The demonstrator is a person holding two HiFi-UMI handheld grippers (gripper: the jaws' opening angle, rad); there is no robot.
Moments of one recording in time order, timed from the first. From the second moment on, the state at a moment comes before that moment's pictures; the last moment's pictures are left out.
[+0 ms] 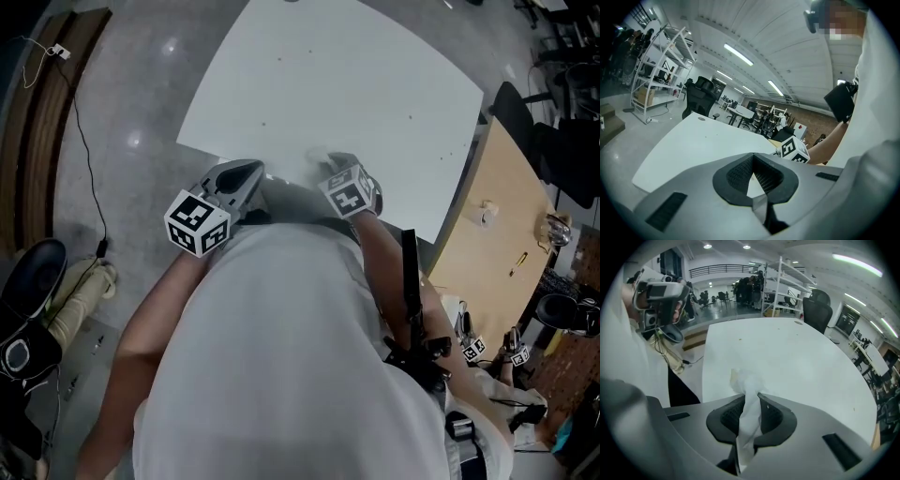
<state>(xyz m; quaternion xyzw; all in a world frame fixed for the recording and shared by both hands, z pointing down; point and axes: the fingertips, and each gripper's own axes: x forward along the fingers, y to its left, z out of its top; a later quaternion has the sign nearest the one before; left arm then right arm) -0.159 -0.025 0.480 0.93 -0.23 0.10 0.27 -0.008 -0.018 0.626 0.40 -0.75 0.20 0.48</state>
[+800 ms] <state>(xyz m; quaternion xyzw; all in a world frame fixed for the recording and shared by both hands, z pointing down) -0.193 -0.052 0.482 0.93 -0.24 0.08 0.27 0.055 -0.026 0.599 0.52 -0.71 0.32 0.35</state>
